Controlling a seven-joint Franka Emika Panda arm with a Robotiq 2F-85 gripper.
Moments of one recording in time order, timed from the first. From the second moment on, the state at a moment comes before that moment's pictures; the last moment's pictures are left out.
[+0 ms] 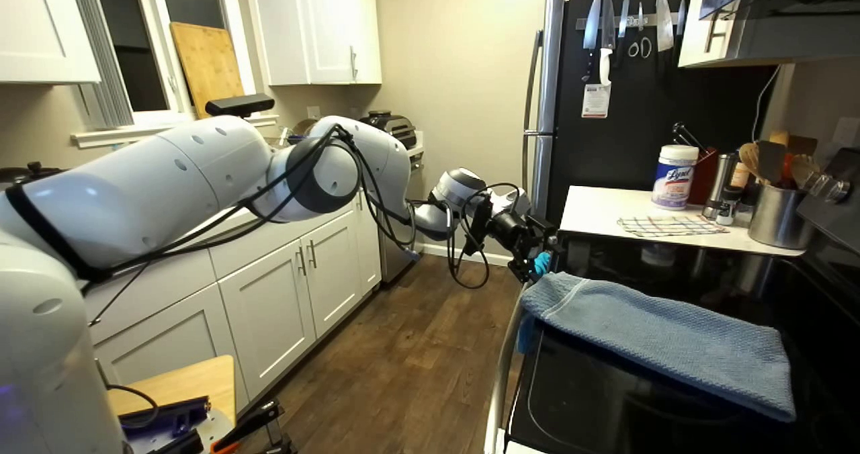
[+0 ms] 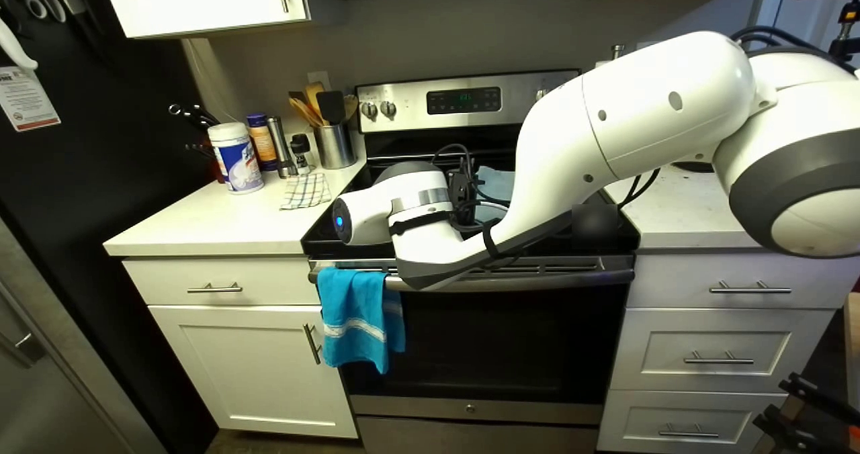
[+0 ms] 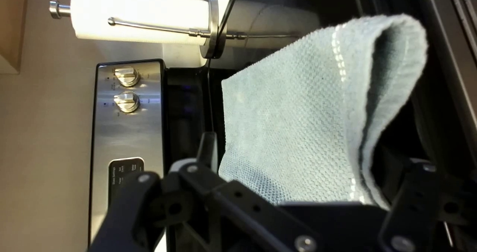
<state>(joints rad) 0.53 1.25 -0.34 -0.81 -0.84 1.48 0.45</state>
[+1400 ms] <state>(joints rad) 0.54 1.24 -0.35 -0.80 -0.84 1.58 0.46</state>
